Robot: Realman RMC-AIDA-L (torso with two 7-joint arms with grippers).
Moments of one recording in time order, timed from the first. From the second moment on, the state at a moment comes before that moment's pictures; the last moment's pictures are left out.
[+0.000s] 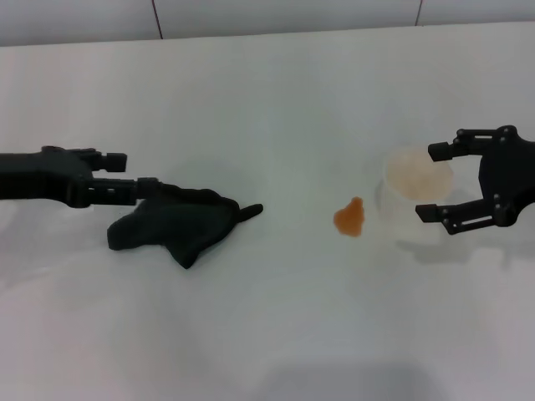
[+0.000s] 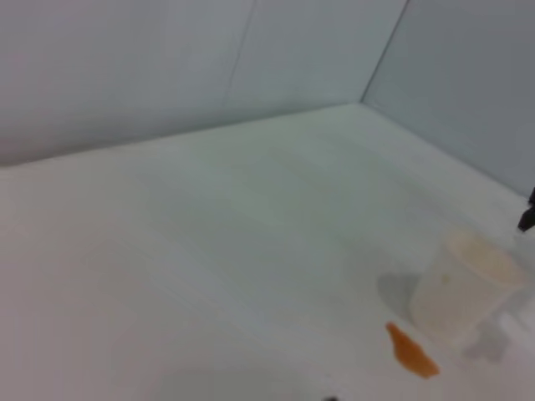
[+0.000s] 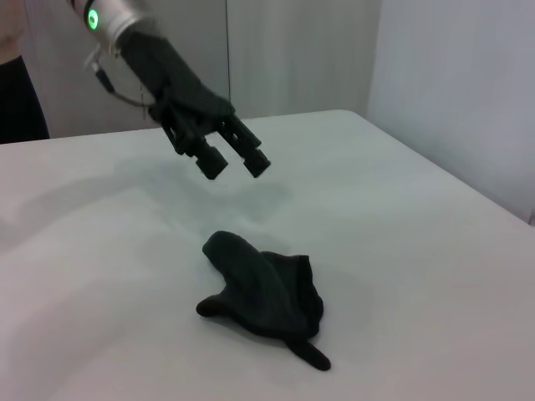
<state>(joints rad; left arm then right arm) -0.47 -2.03 0.76 0.98 2.11 1.64 -1.88 0.31 2.01 -1.08 -1.27 -1.91 -1.56 1.58</state>
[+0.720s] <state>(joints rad) -0.82 -2.07 1.02 1.12 2.71 1.71 -2.15 0.32 2.01 -1.19 -1.27 -1.91 -1.45 1.59</state>
